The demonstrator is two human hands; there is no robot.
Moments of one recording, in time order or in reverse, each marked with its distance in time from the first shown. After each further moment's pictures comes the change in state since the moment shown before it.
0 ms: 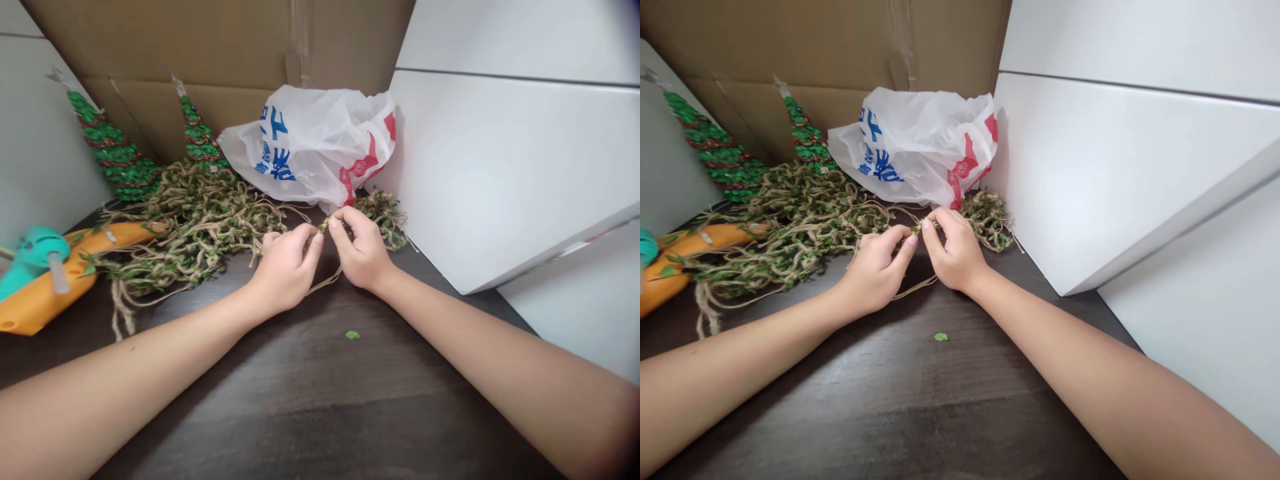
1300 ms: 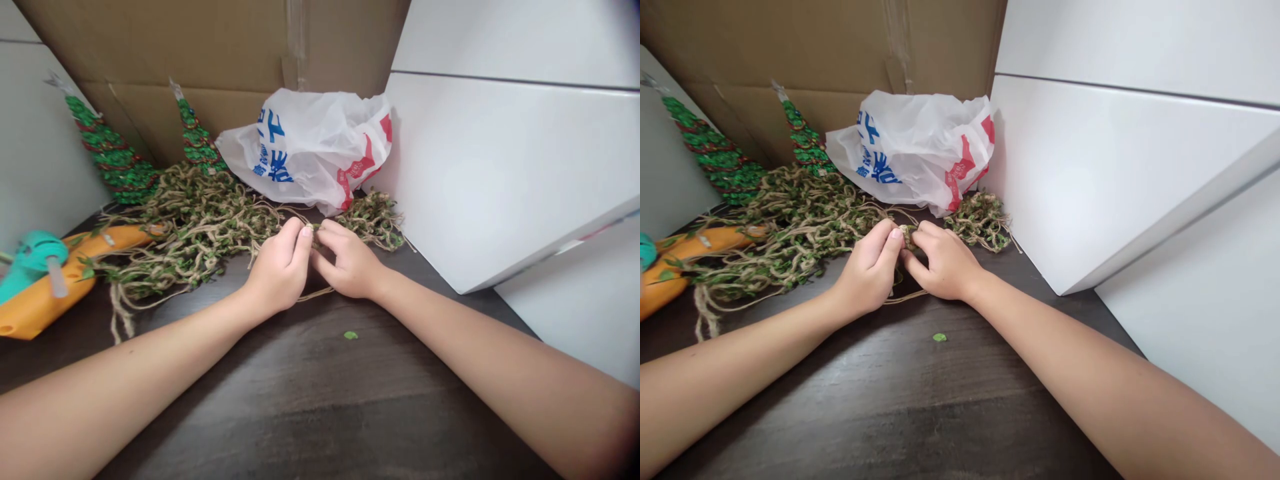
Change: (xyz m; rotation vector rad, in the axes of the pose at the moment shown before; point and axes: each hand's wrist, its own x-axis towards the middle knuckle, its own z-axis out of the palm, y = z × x) left_hand -0.002 -0.005 0.000 -0.208 0.125 -0.011; right_hand -0.005 -0.004 0.002 -0.119 -0.338 -0.092
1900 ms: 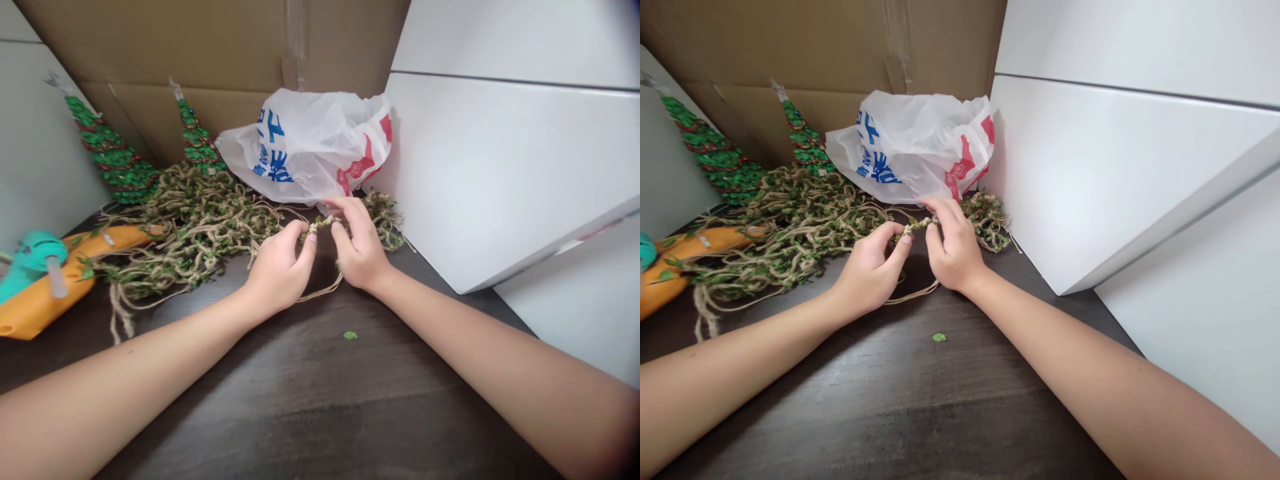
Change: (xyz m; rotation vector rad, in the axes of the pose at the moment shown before) left_hand 0.001 0.000 0.002 0.073 -0.020 -0.045; right_hand 0.002 0.007 -0.002 0.099 0.399 0.031
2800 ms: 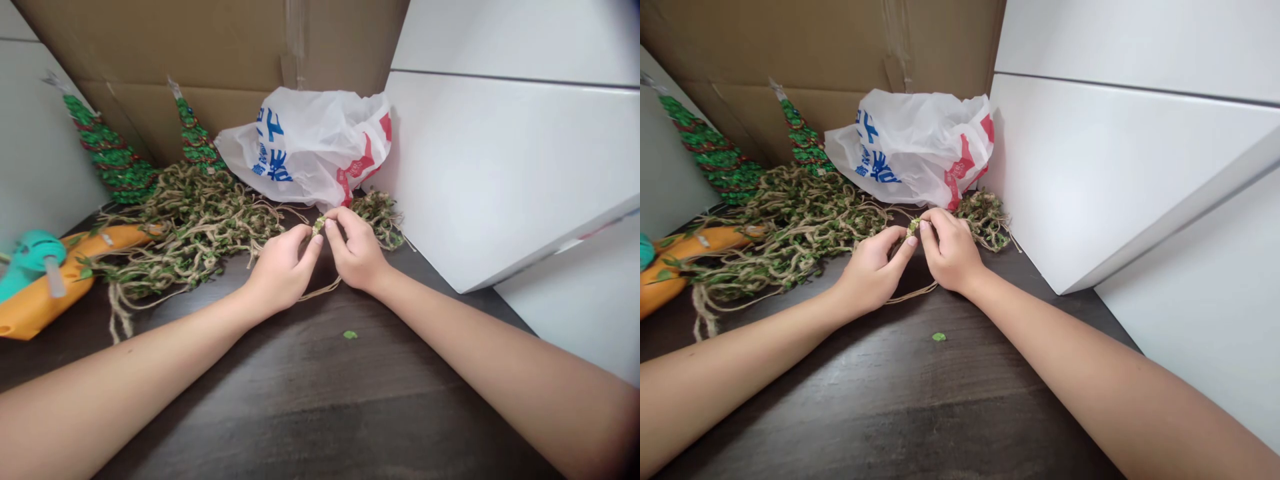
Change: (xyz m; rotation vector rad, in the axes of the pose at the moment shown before) left_hand 0.000 -0.001 0.000 0.008 -0.054 0.068; right_hand -0.001 -0.001 0.003 -0.071 -0.095 0.068
